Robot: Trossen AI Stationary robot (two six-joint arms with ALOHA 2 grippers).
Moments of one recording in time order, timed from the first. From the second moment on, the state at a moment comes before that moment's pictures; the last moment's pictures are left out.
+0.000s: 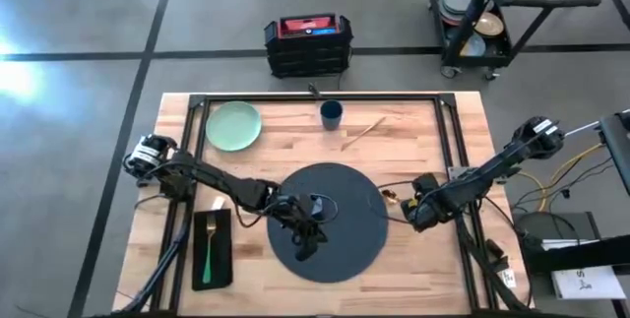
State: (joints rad) left arm -0.29 1.72 1.15 -0.08 0.14 -0.64; right arm 0.53 1.27 0.55 -0.98 0.20 1.79
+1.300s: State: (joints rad) left arm -0.29 1.72 1.15 -0.08 0.14 -0.68; right arm 0.70 1.27 0.60 -0.79 0.10 1.92
